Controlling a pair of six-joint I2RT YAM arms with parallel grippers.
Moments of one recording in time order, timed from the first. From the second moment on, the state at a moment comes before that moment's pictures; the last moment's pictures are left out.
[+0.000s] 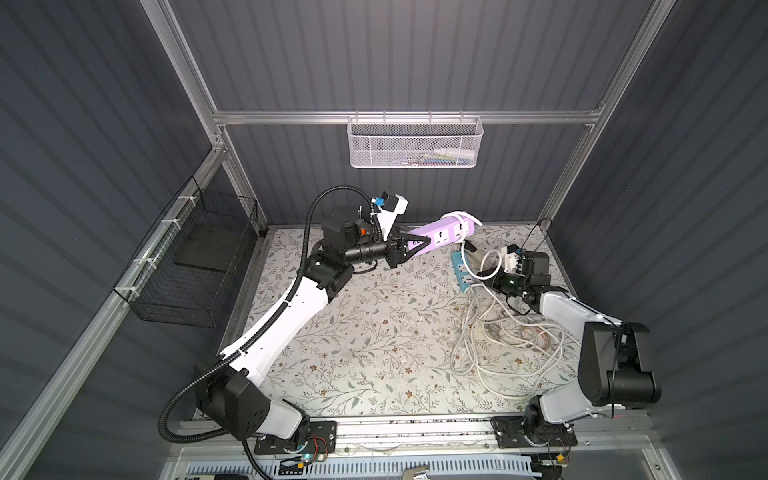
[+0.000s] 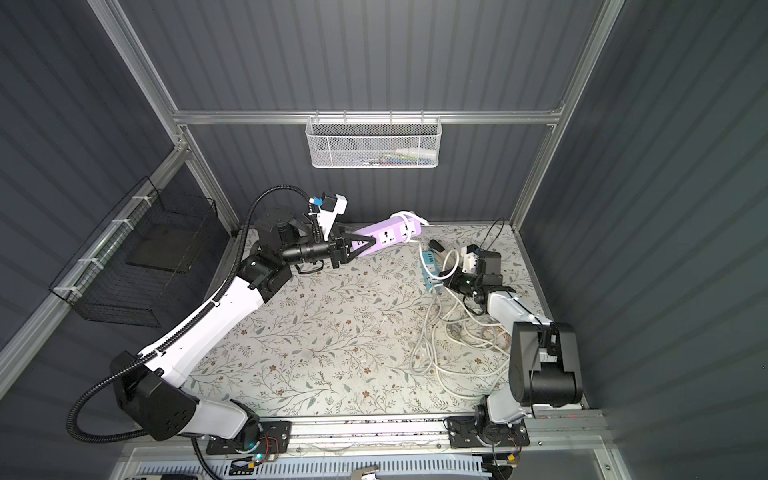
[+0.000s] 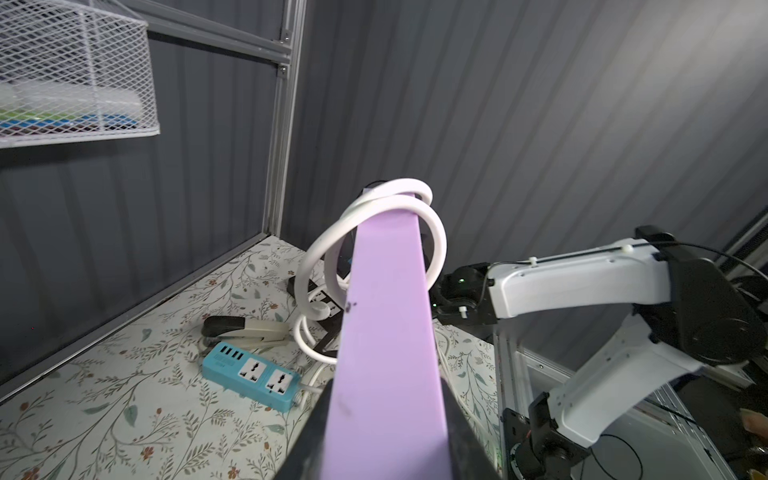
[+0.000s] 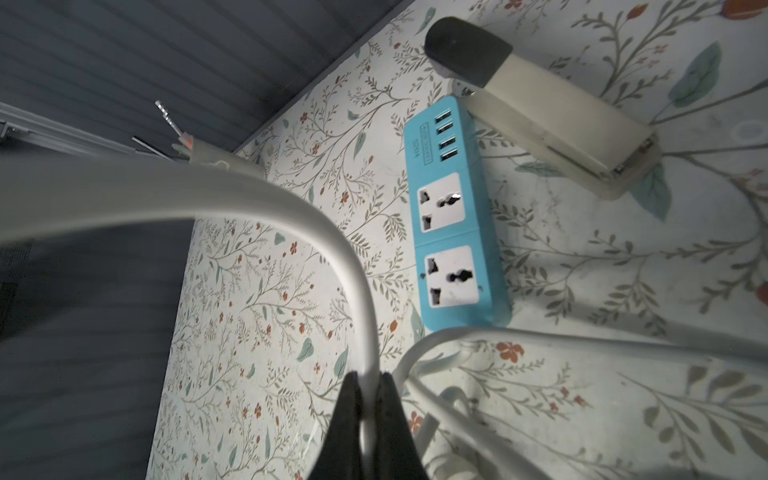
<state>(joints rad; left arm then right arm) -0.56 1.45 1.42 -0.03 0.79 -0.23 -0.03 1.56 0.86 0.02 -0.57 0.48</state>
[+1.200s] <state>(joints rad) -0.60 1.61 1.48 -0.27 0.50 -0.09 -0.29 1.22 1.19 -0.26 -0.61 0.55</state>
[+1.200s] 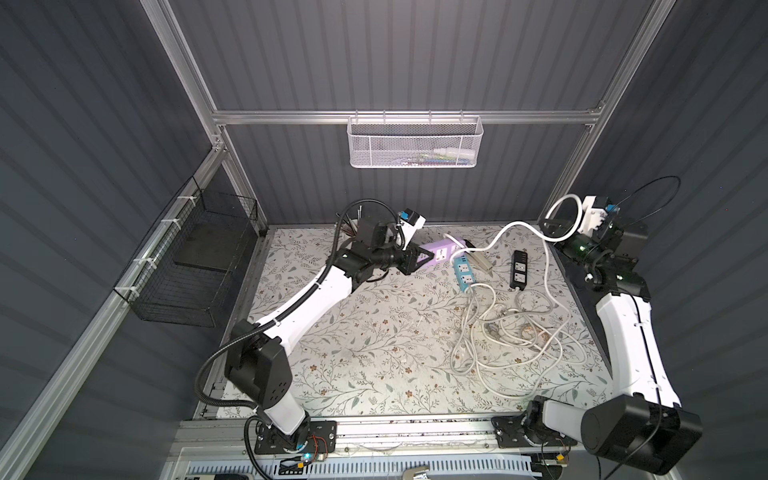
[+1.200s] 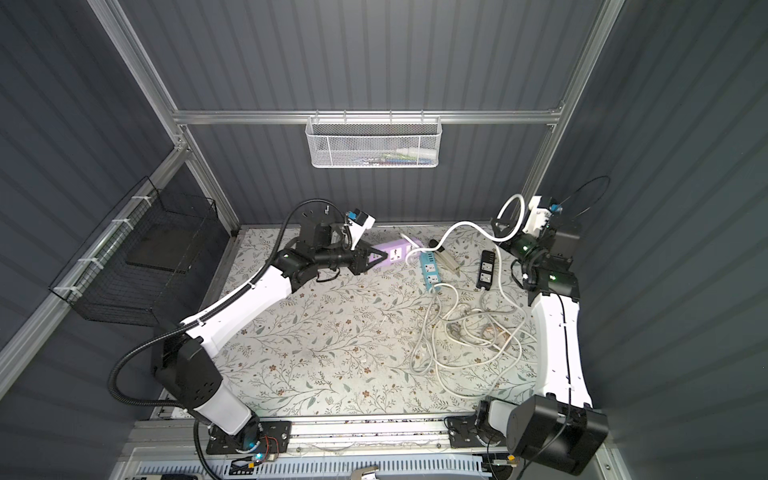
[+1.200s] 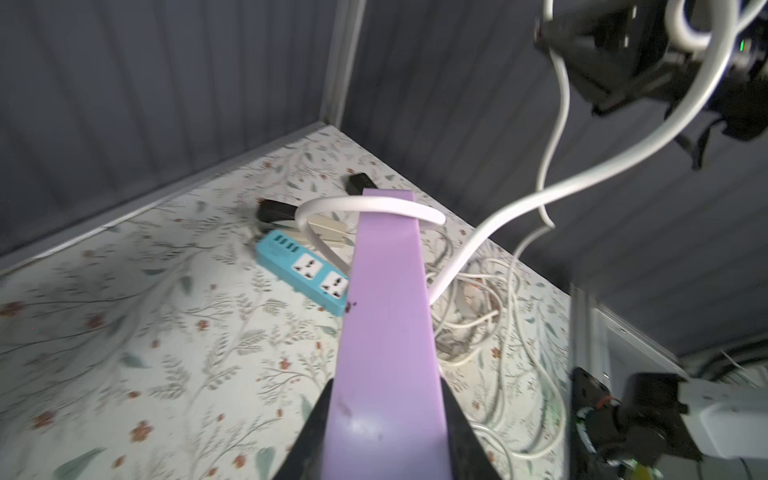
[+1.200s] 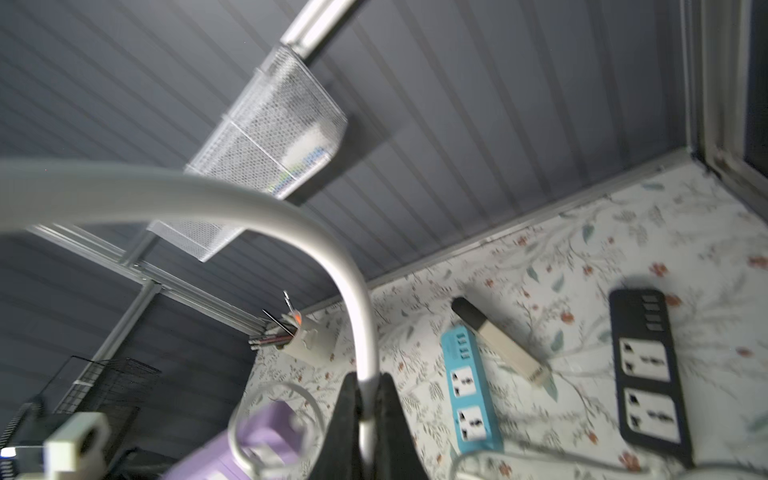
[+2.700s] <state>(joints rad) -0.44 1.30 1.36 -0.17 0.21 -0.04 -0.14 1.55 0.84 -0.20 -0.48 0.54</state>
